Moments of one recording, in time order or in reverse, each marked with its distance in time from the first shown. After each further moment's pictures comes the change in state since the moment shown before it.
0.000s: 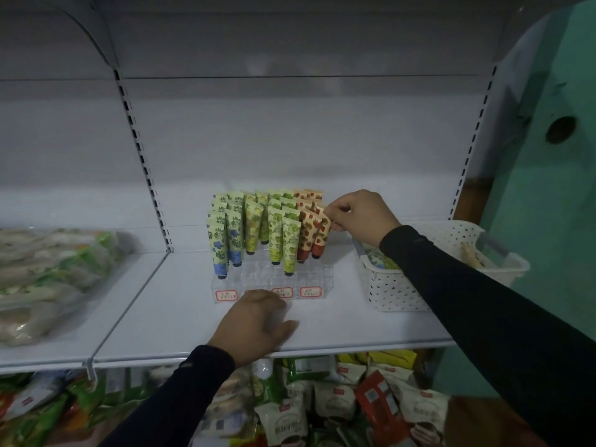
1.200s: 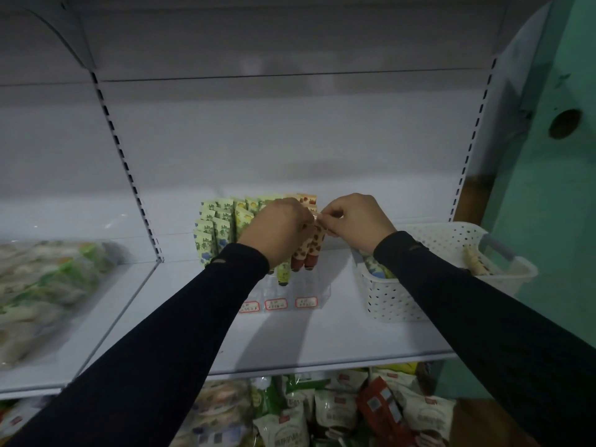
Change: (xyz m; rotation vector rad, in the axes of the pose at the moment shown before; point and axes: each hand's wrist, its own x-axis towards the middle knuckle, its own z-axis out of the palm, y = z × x) left_hand 0.129 0.065 -0.075 0.288 0.214 0.280; right_hand 0.008 0.002 0.003 -0.124 0.022 -0.026
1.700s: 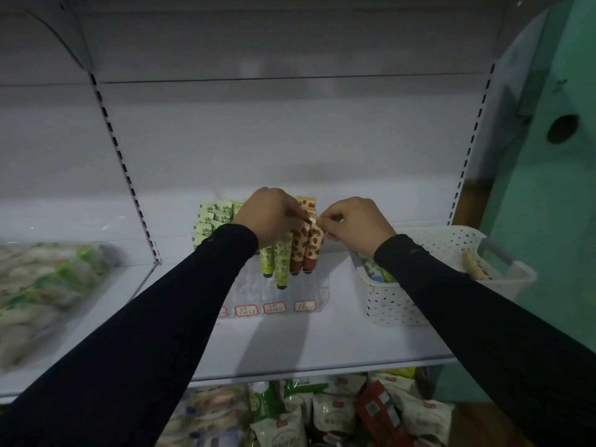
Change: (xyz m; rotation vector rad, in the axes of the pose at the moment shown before) left_hand 0.017 -0.011 -0.020 -0.184 -0.076 -0.209; right_hand -0.001 0.000 -0.002 0.049 -0.021 0.019
